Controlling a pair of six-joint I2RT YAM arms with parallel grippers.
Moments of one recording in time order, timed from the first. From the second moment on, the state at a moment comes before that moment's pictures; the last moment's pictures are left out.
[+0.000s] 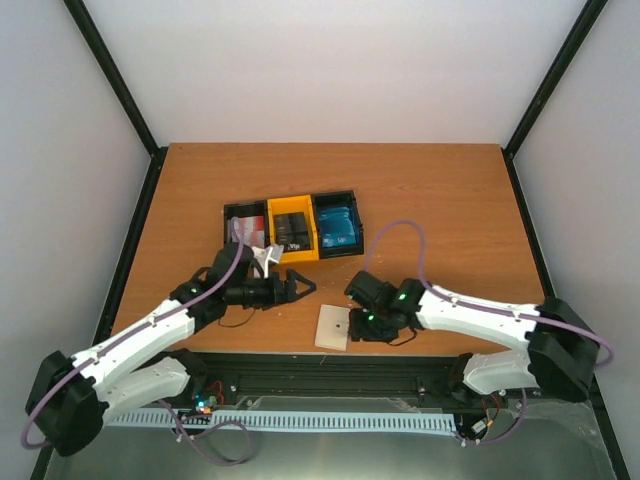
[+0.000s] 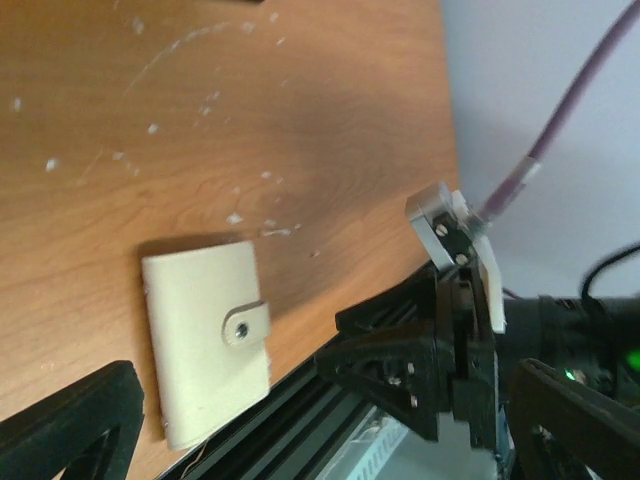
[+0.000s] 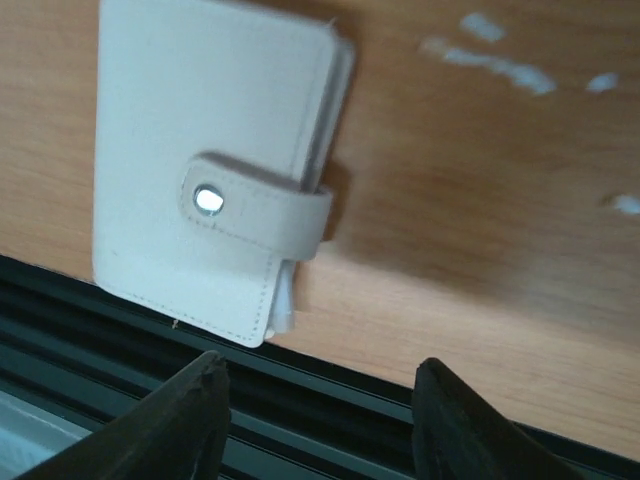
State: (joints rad) left arm -0.62 0.93 0.56 -0.24 0.55 -0.86; right arm 0.97 1.24 0.74 -0.74 -0.13 0.92
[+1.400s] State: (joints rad) left arm -0.78 1.31 0.35 0.14 0.41 -1.13; right arm 1.04 1.57 0.77 -0.33 -0.08 0.98
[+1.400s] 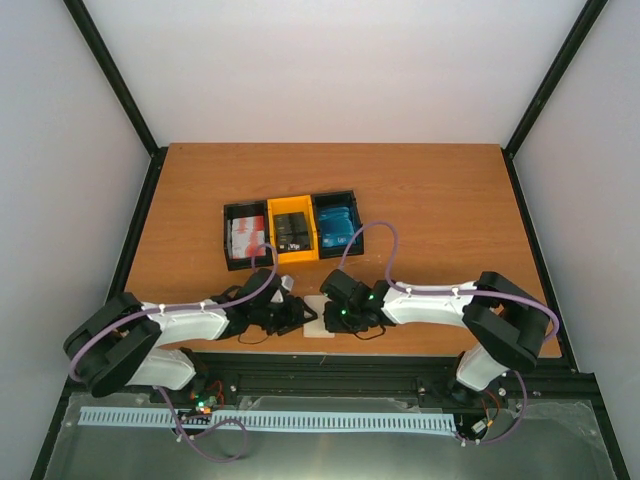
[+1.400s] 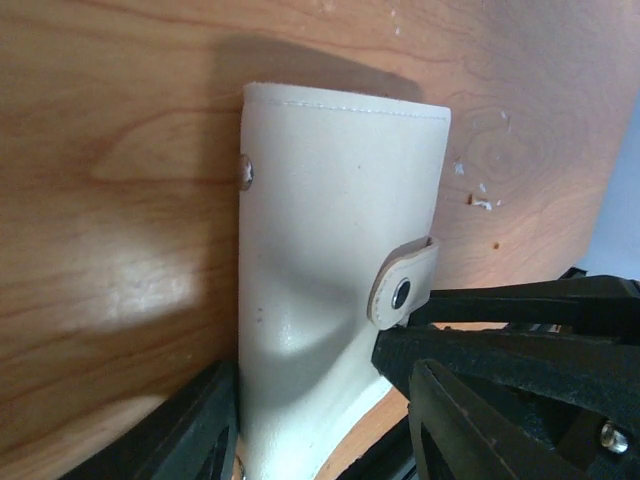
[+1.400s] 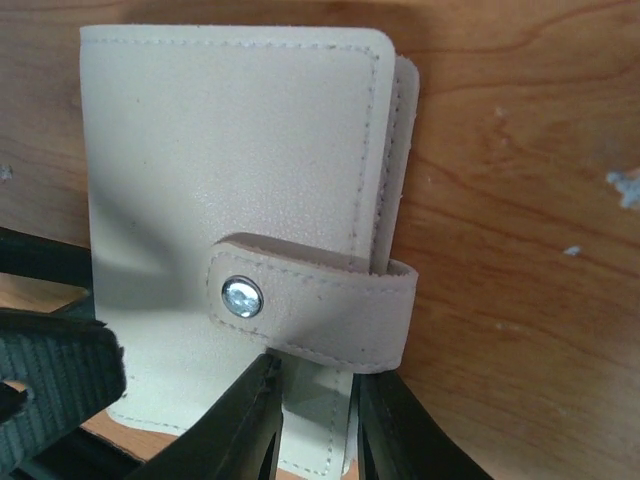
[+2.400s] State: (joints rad) left arm -0.78 1.31 0.34 0.21 0.41 -1.06; right arm 1.00 1.66 1.04 -0.58 0.05 0.78
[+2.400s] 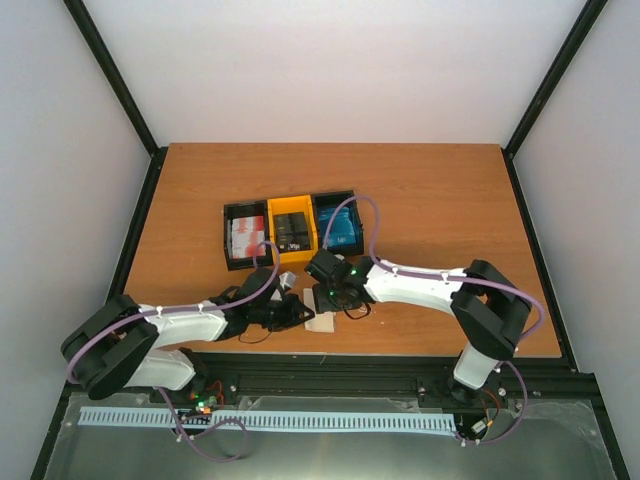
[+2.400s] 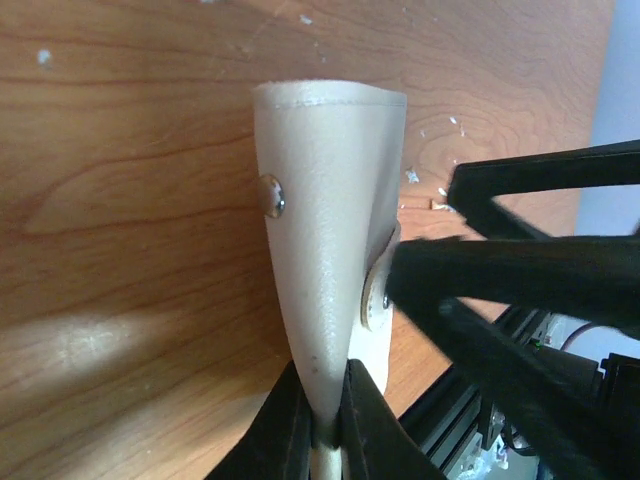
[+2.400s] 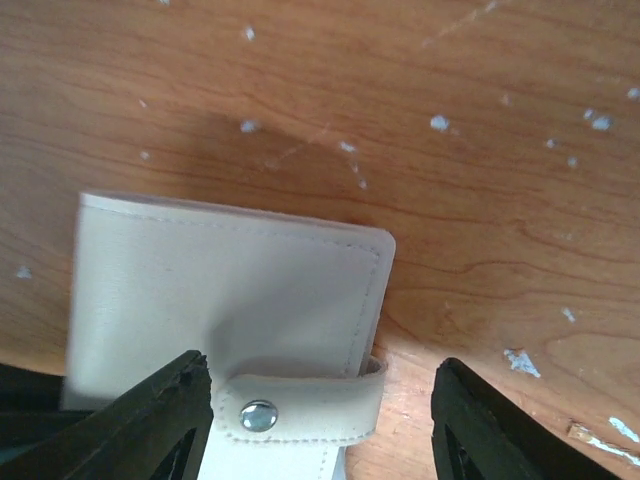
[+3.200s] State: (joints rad) left arm -0.79 1.18 0.34 0.08 0.29 -1.04; right arm 1.02 1.73 1.14 -0.83 0.18 0.86
